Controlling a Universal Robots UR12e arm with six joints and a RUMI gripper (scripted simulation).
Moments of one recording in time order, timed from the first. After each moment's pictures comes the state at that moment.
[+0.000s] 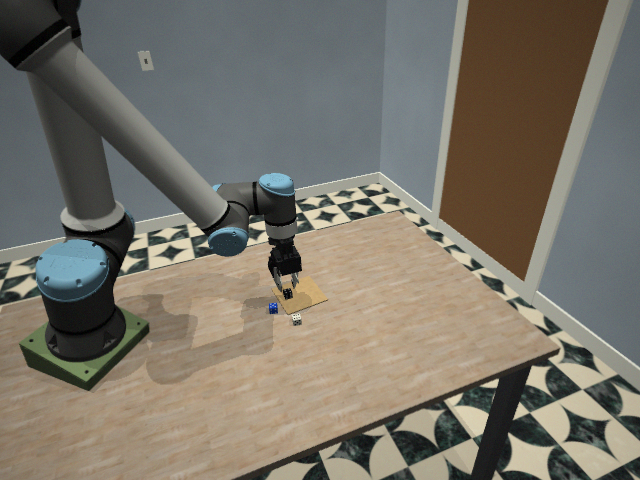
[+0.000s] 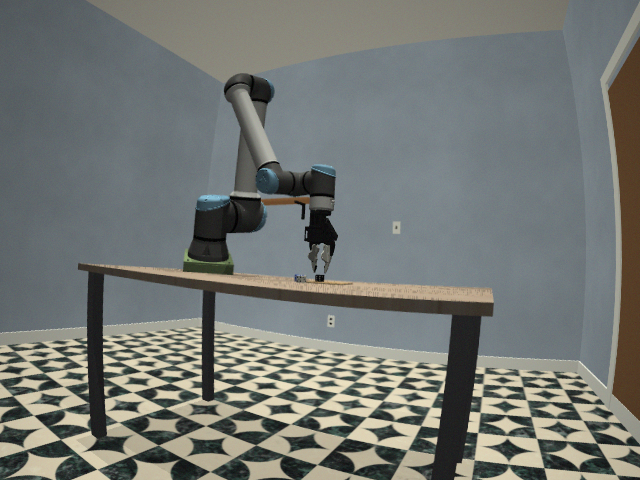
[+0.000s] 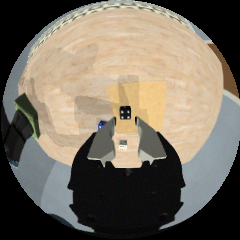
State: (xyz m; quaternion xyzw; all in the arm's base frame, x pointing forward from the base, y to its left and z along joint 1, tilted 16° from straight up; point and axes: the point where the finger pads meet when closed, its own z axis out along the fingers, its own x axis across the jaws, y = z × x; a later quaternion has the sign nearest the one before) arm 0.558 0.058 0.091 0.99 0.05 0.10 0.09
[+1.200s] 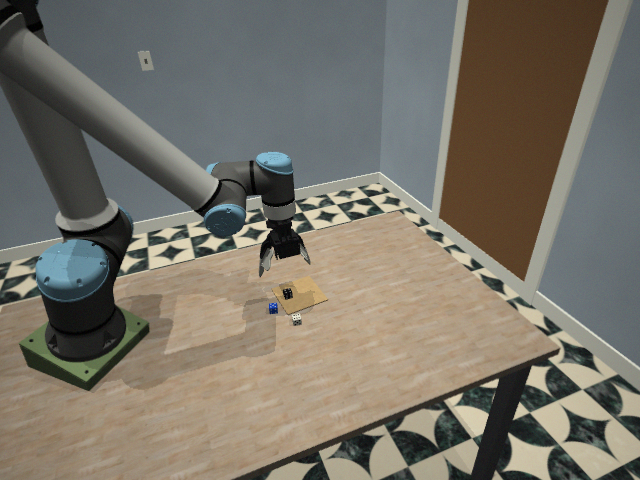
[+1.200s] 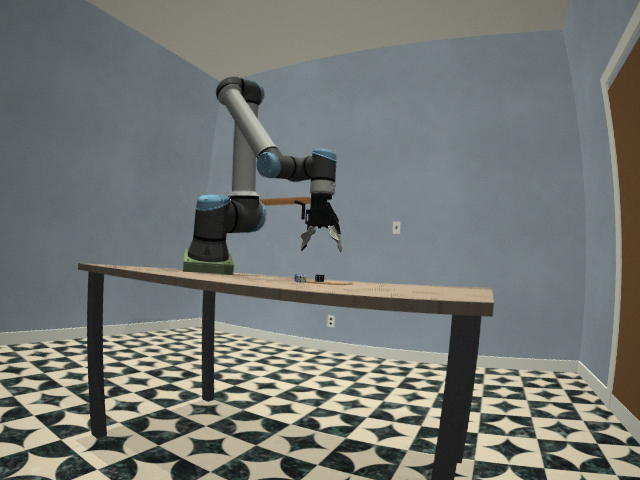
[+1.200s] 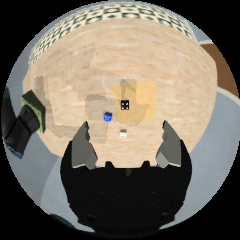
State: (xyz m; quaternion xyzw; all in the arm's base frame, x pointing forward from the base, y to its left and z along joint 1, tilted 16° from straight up) arm 0.545 0.068 0.149 0.99 0.05 0.10 0.09
